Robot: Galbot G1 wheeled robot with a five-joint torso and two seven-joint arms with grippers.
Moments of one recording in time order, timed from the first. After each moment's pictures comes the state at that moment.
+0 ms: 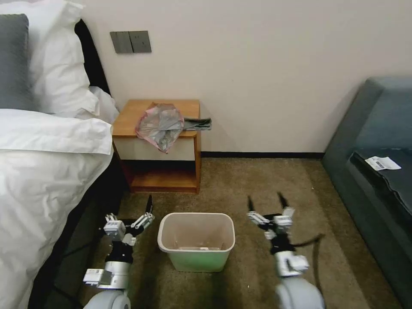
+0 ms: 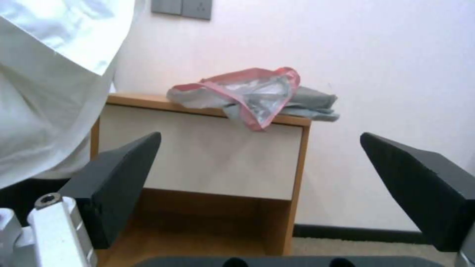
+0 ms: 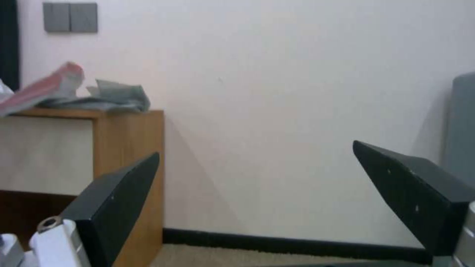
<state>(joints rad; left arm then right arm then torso) 1.66 -1.52 -0.64 -1.99 -0.30 -0.40 0.25 -1.61 1.54 0.58 1.93 -0.03 0.46 -0.07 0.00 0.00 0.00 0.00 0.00</state>
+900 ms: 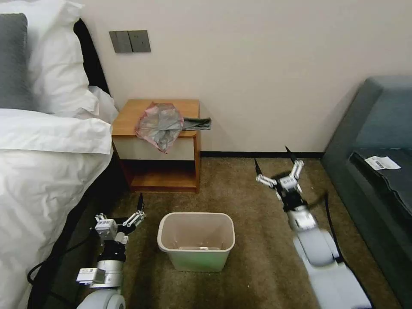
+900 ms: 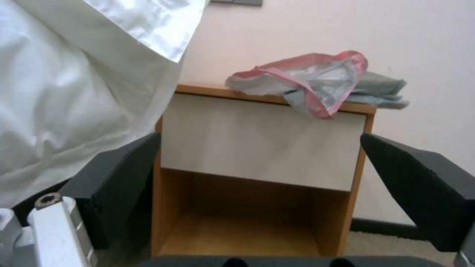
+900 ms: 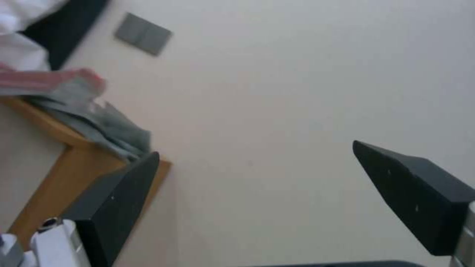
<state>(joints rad) 1.66 -1.49 -0.66 -1.99 -0.27 -0.37 0.09 -1.04 1.22 0.36 1.61 -0.25 0.50 0.04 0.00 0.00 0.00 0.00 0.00</state>
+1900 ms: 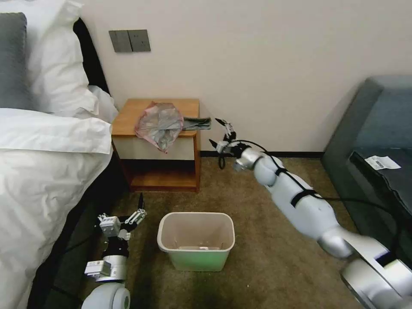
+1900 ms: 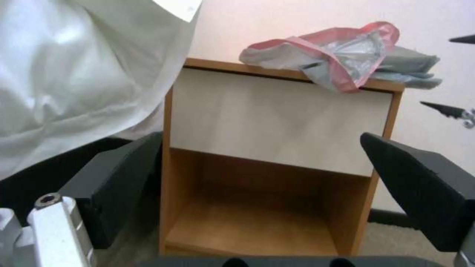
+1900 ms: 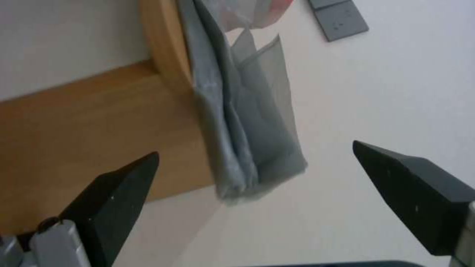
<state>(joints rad) 1.59 -1.50 -0.65 -1.90 -0.25 -0.36 0.05 -0.32 1.28 -0.20 0.98 -0.73 0.34 0.07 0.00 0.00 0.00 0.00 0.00</state>
